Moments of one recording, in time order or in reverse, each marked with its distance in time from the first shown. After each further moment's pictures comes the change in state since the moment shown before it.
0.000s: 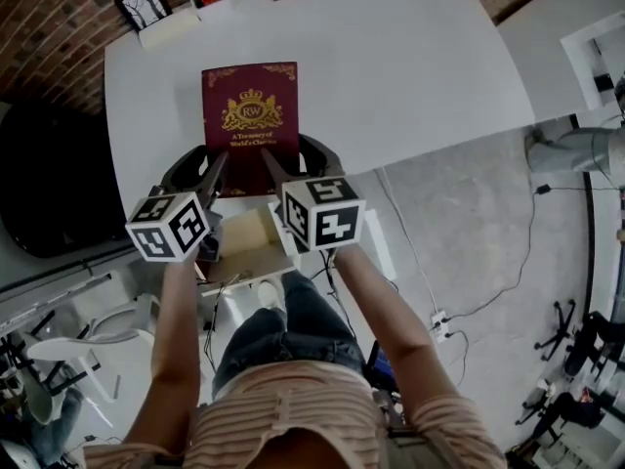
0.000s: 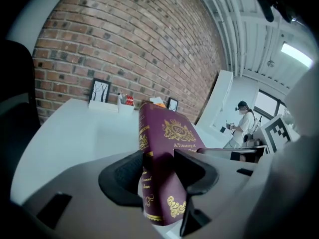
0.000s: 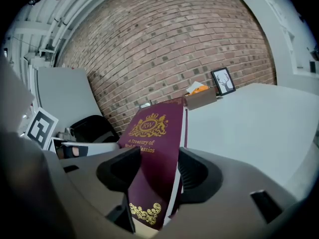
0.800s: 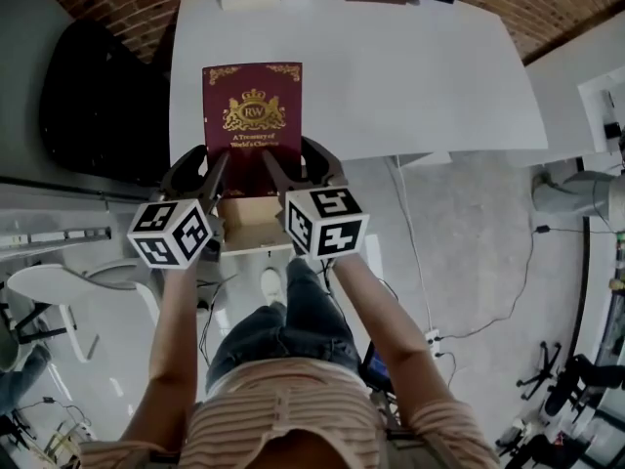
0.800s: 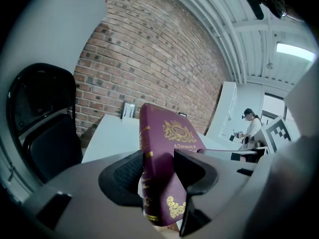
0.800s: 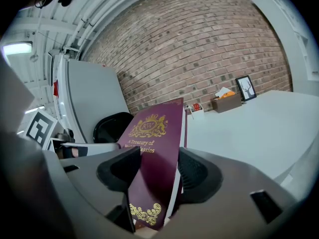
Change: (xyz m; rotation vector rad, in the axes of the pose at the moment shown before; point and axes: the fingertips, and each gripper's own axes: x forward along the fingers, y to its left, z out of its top) left arm -0.171 0.025 -0.031 -0.002 -0.175 0.141; right arm -0.051 0.146 -0.043 -0.110 -0.067 0.148
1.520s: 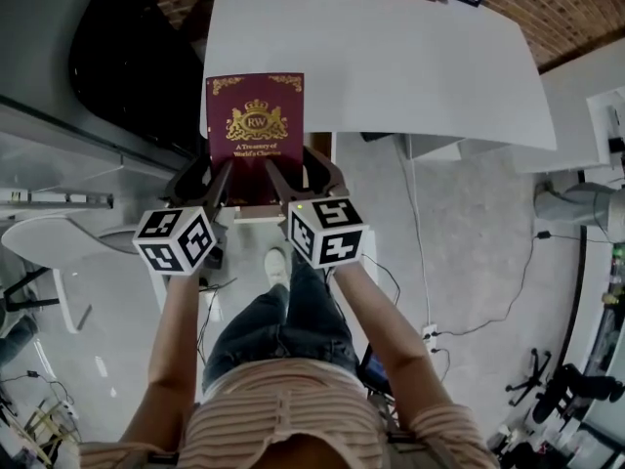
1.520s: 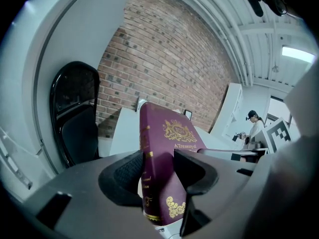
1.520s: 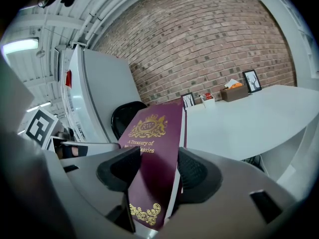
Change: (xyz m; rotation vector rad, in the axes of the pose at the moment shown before) left arm -0.109 0.042 -0.063 -0.071 0.024 0.067; right arm -0.022 0.098 -0.075 -0.027 0.062 0.053
